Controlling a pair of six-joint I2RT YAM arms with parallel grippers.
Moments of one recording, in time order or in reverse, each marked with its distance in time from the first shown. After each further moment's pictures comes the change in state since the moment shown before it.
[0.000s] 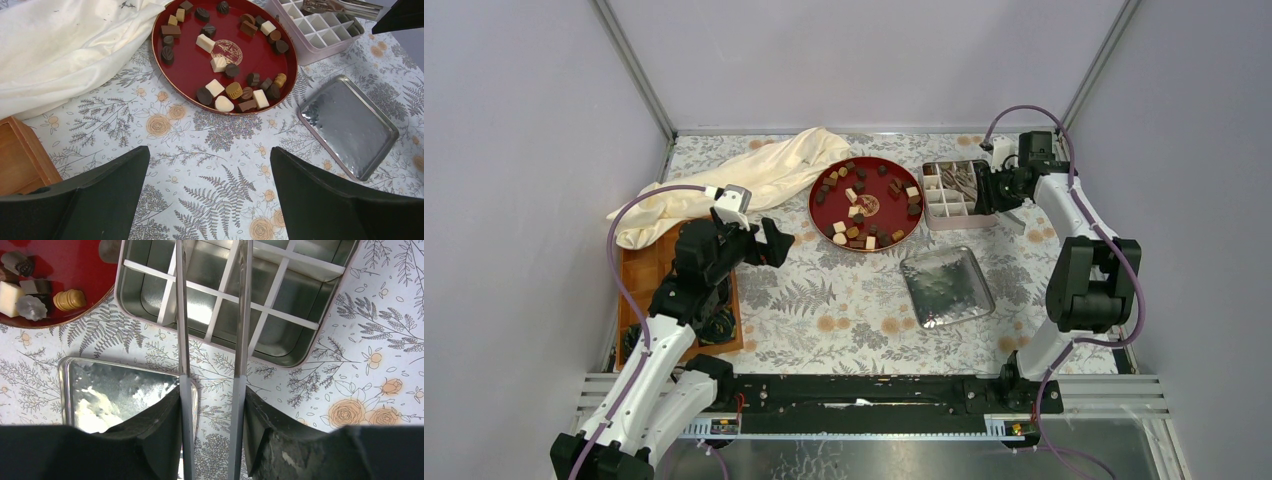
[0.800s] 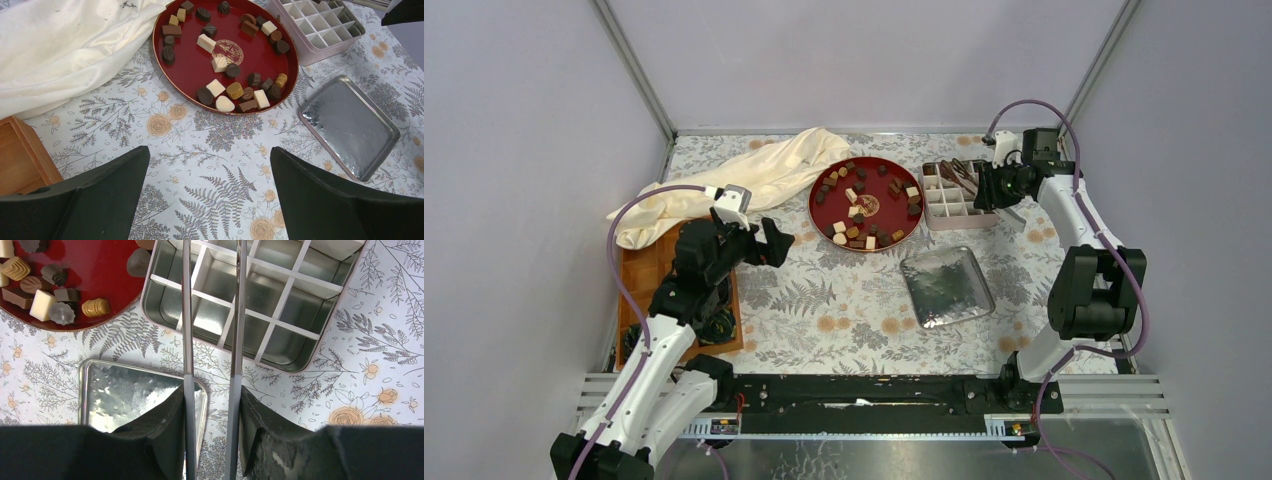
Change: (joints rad) left arm 0.000 0.002 0.000 0.000 -0.001 0.000; right arm 0.001 -0.048 0.000 0.015 -0.051 0.006
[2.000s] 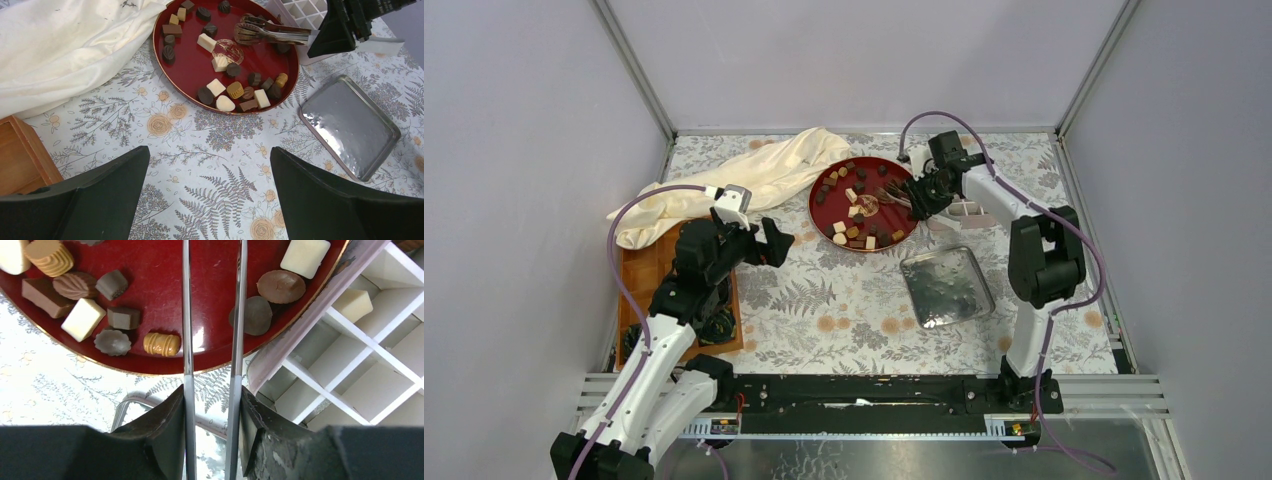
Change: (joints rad) left arm 0.000 0.002 0.000 0.000 -0.001 0.000; right arm 0.370 0.298 0.178 0.000 0.148 0.010
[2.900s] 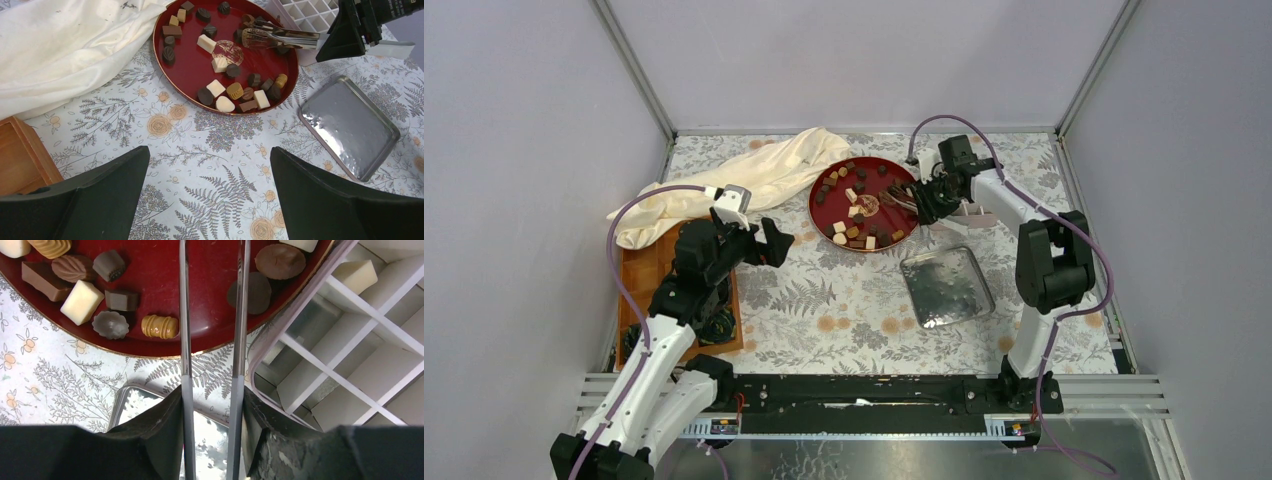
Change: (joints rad) left arm 0.000 -0.005 0.000 0.000 0.000 0.000; right arm -0.040 -0.083 -0.098 0.016 -0.046 0.000
